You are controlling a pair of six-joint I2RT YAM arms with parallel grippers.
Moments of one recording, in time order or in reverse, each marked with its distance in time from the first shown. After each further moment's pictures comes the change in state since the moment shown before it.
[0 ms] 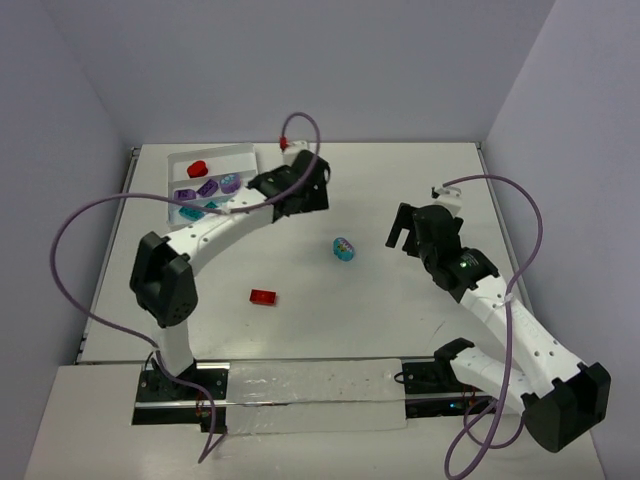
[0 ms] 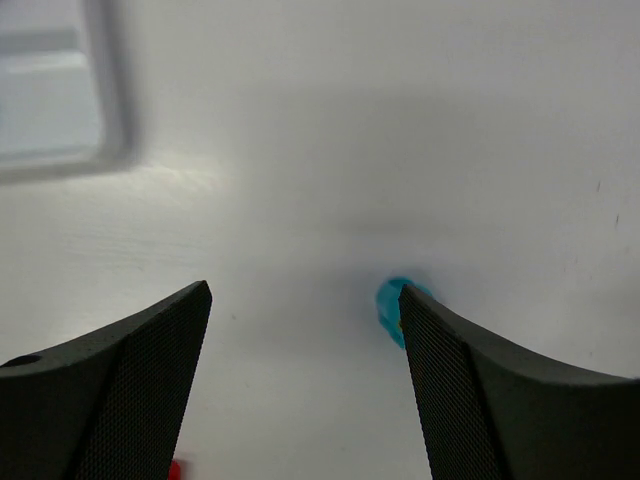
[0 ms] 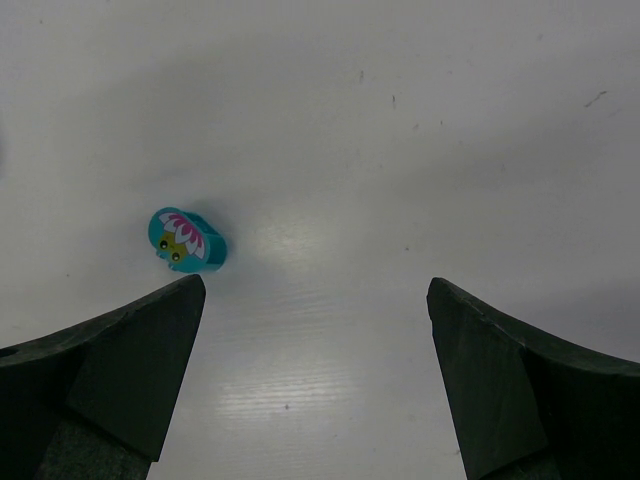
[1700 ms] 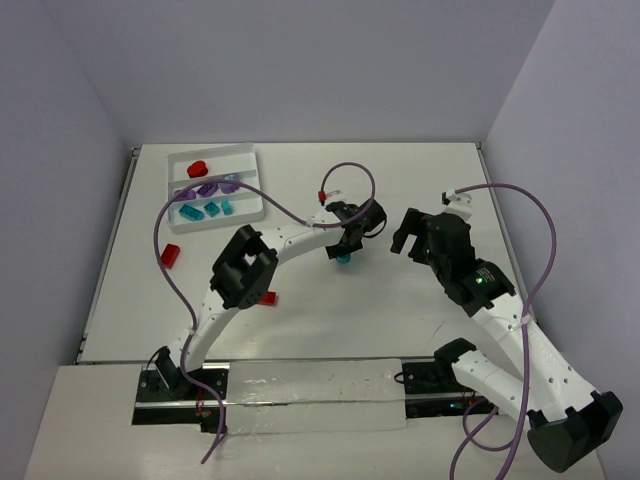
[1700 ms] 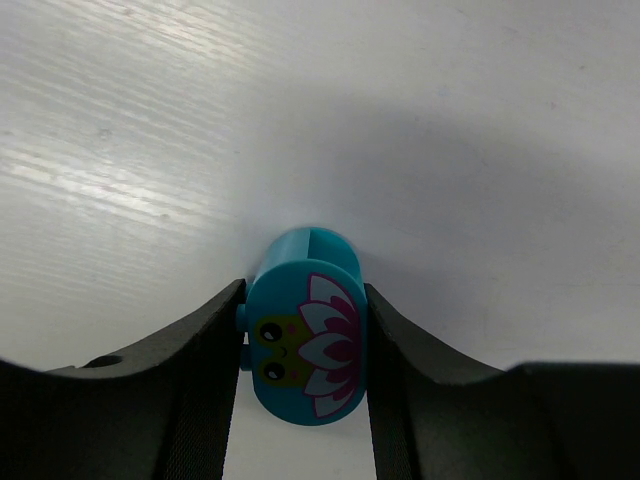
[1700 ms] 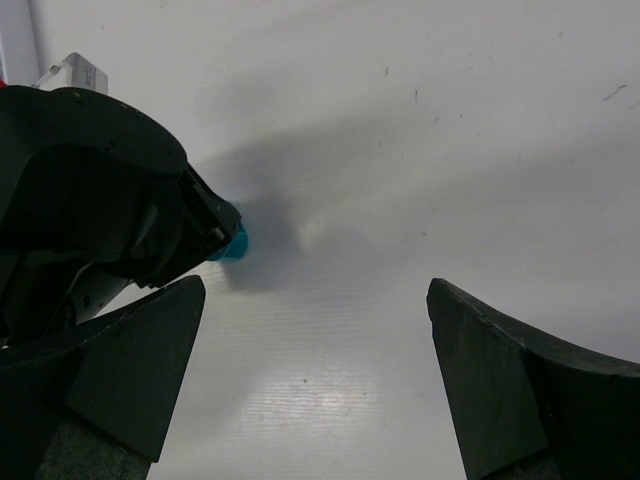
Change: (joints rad) left arm -0.209 0.531 0.340 -0.266 -0.055 -0.555; right arm -0.004 -0.136 -0.007 -0.062 -0.059 0.015
